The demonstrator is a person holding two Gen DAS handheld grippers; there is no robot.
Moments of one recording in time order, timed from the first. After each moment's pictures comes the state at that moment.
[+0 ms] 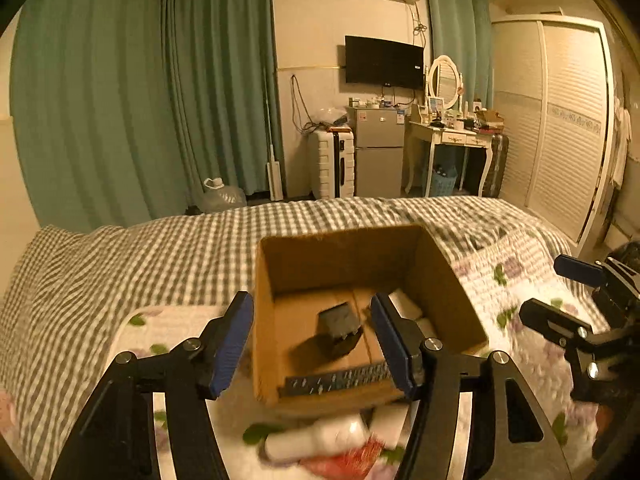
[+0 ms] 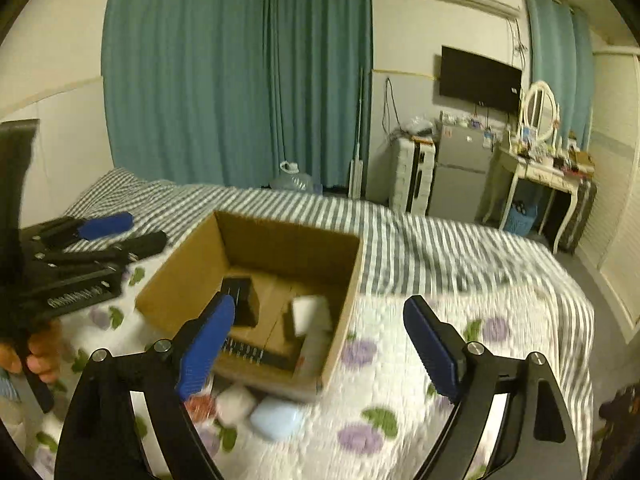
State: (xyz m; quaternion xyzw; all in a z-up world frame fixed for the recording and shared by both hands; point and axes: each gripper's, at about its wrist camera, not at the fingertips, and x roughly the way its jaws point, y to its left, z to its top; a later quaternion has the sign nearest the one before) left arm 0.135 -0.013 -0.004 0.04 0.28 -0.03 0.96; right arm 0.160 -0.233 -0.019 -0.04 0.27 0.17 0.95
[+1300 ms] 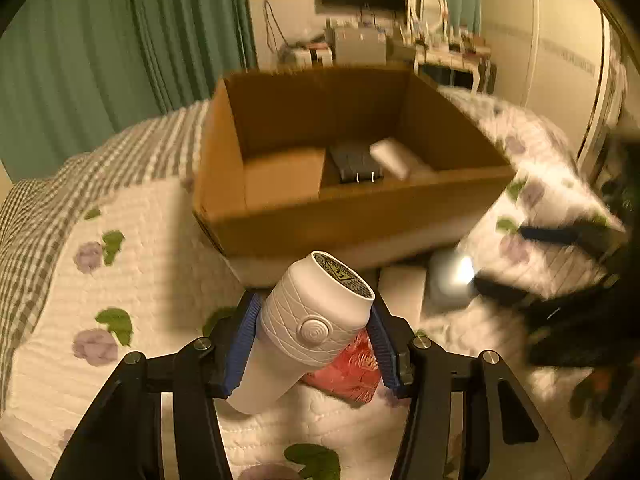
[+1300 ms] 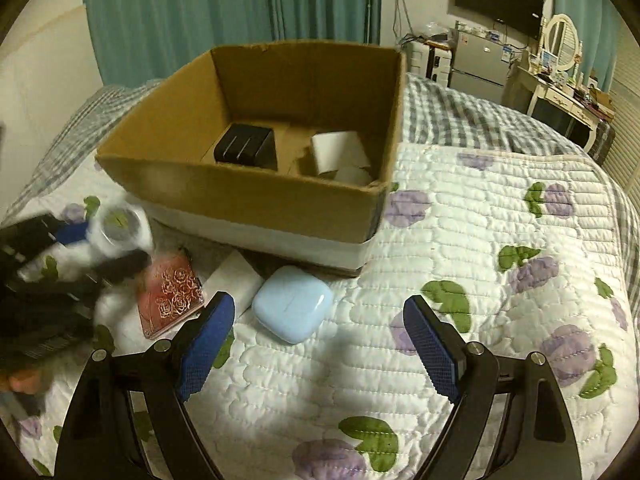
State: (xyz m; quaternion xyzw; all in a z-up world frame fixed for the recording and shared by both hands) left arm 0.120 -0.018 -0.115 0.06 0.40 -0.06 0.91; right arm 0.164 -0.202 -0.142 -0.06 0.43 0.17 0.89
